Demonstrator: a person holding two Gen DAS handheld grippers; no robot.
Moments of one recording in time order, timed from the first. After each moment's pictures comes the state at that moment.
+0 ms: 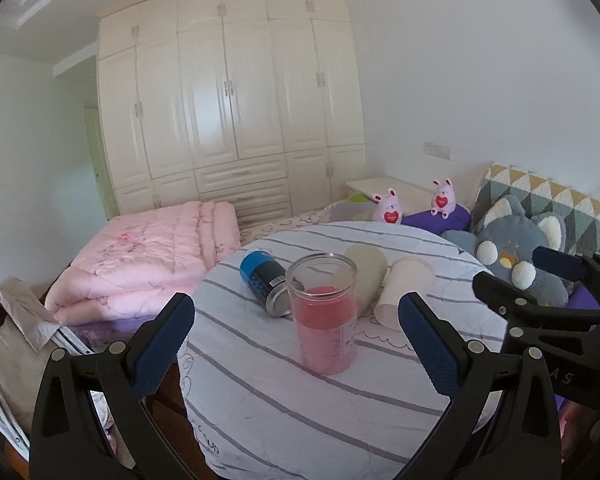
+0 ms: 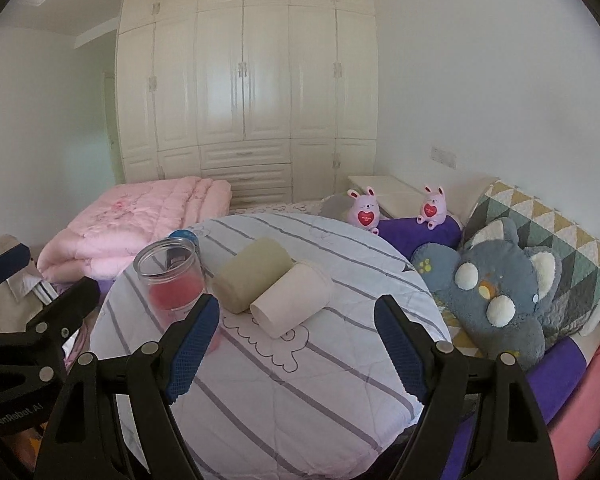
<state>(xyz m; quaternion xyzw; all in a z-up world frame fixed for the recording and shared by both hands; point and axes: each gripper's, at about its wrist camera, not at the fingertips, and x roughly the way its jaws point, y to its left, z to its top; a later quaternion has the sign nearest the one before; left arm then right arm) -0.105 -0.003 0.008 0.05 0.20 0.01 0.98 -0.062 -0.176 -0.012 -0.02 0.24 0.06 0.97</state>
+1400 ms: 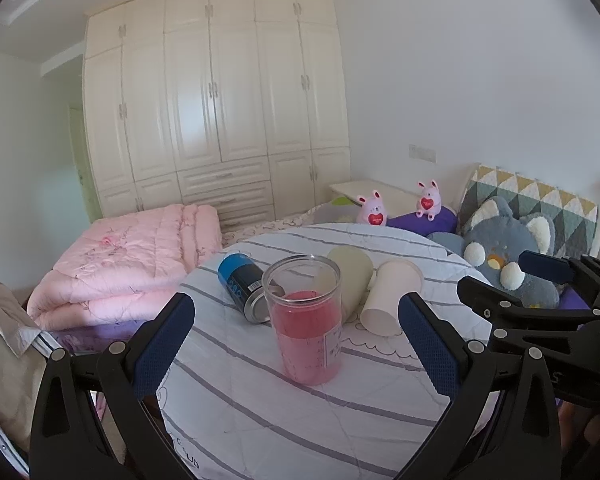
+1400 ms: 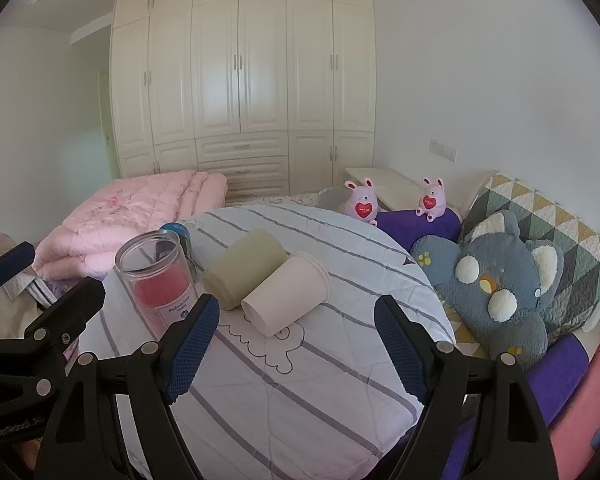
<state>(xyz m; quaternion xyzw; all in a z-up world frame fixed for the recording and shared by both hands) -0.092 -0.011 -0.003 0.04 0.19 -0.02 0.98 -0.046 -0.180 -0.025 -0.01 0.25 0.06 0.97</state>
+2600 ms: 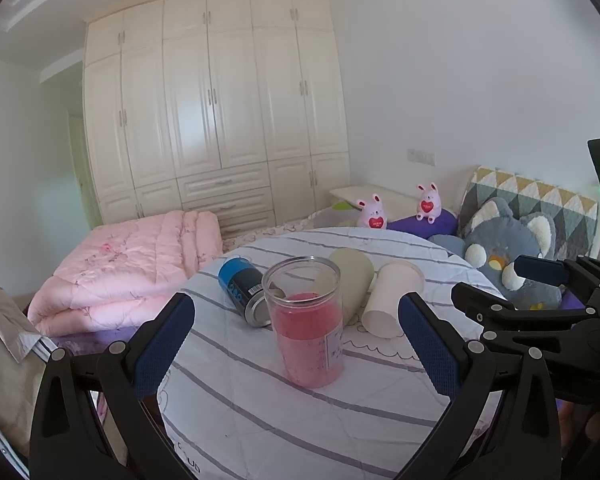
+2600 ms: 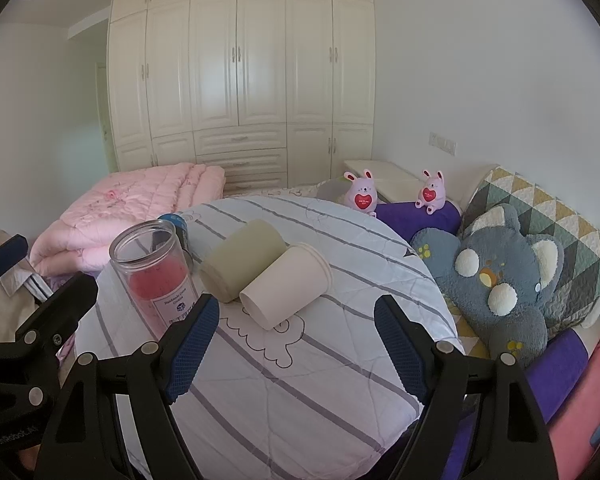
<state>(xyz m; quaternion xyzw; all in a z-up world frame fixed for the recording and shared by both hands) -0.091 -0.012 -0.006 0.05 0.18 -0.02 0.98 -0.043 -0.179 -0.030 -0.02 0.26 0.05 0.96</state>
